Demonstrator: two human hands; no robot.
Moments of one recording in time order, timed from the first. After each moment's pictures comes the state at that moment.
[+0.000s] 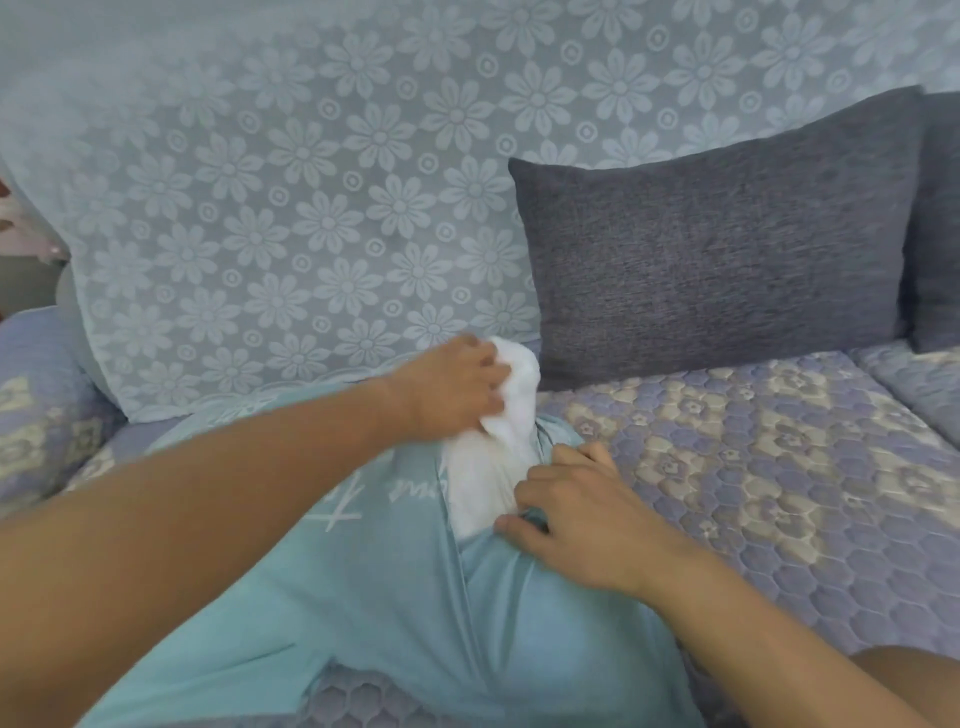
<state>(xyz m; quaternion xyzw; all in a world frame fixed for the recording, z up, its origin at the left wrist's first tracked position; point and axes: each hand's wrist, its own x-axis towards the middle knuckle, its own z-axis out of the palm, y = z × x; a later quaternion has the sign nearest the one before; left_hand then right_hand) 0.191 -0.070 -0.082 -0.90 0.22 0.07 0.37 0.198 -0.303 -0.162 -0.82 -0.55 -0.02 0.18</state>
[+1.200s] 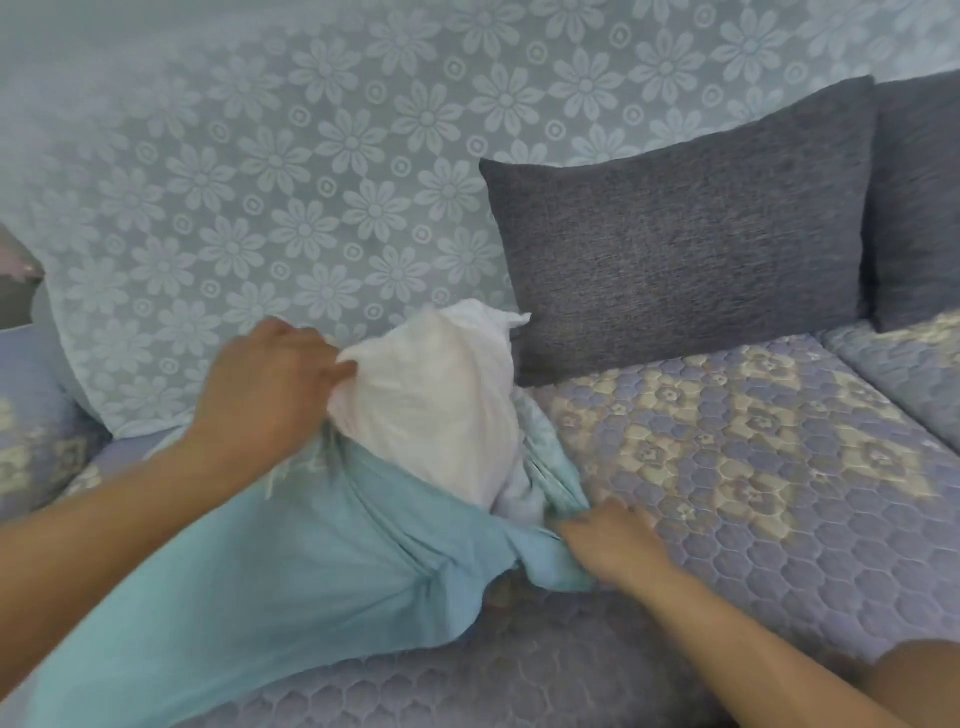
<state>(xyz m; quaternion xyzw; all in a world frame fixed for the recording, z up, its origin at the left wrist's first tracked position) 0.085 -0.047 -0.035 -0.97 -0.06 -0.18 0.16 0.212 -0.323 -0.238 -0.92 -0.18 0.25 0.24</state>
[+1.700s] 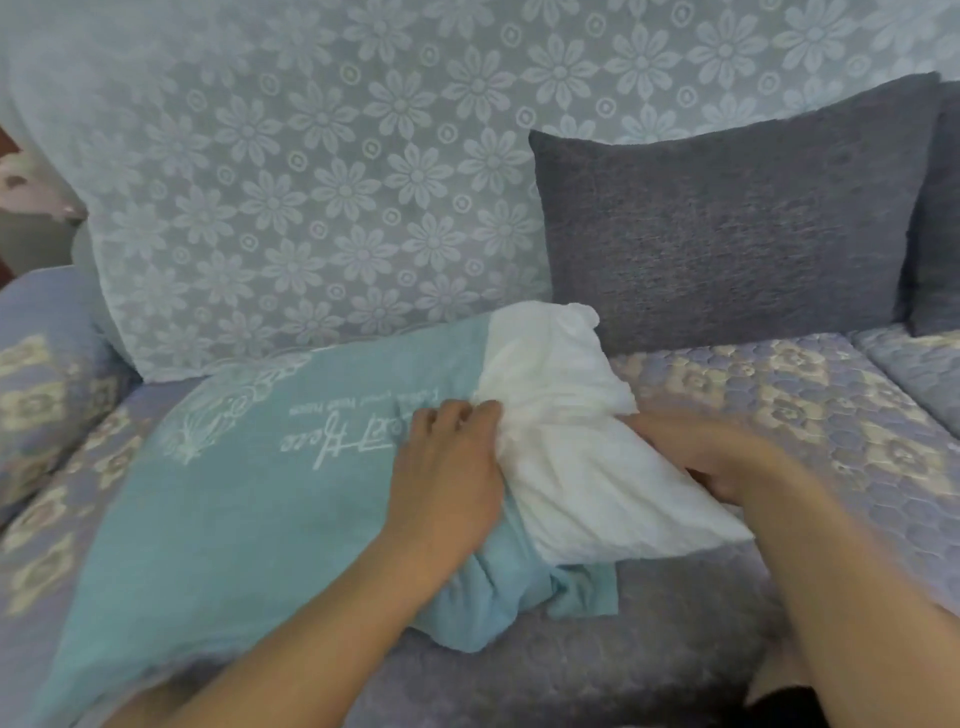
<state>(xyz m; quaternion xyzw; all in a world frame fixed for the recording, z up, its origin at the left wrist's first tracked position) 0.065 -0.164 -0.132 -0.96 -0.20 -0.15 -0.12 0.248 -0.344 -0.137 -0.80 -0.12 0.42 0.42</state>
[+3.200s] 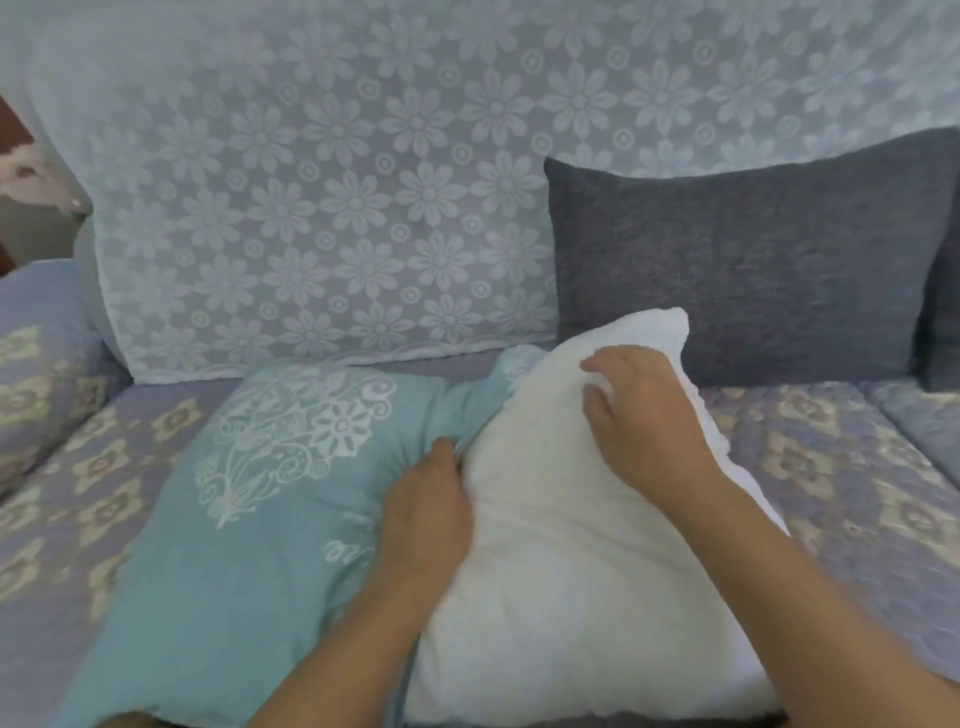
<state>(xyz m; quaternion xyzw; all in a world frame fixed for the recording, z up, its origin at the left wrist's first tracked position) 0.091 -0.143 -0.173 -0.91 -0.36 -0.17 -0.15 0.245 -0.292 -0.117 -0.87 -0.36 -0.13 0.32</state>
